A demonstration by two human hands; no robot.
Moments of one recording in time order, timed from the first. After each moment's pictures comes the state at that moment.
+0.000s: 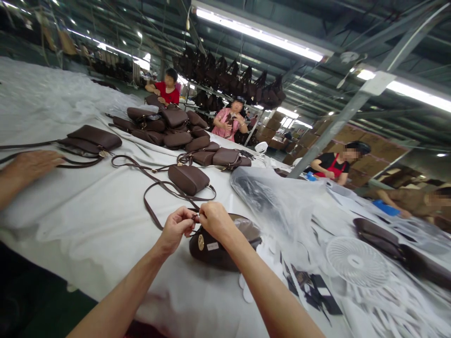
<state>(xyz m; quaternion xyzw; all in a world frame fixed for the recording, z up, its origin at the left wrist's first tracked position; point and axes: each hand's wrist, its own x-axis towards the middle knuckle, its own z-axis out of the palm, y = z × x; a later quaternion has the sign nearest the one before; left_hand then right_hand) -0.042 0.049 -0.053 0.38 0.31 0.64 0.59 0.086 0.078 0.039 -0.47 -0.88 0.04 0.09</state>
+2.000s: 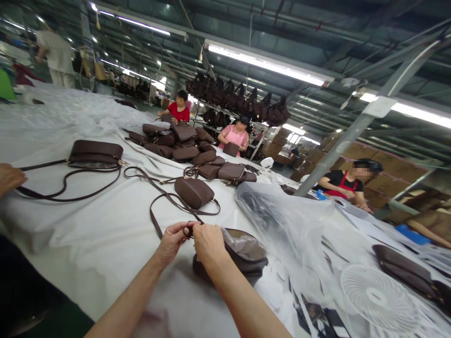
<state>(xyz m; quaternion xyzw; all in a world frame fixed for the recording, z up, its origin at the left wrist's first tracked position) -0.058 0.060 -0.076 0.34 0.28 0.68 0.59 0.051 0.059 0.032 -0.49 -0.87 -0.02 -0.07</state>
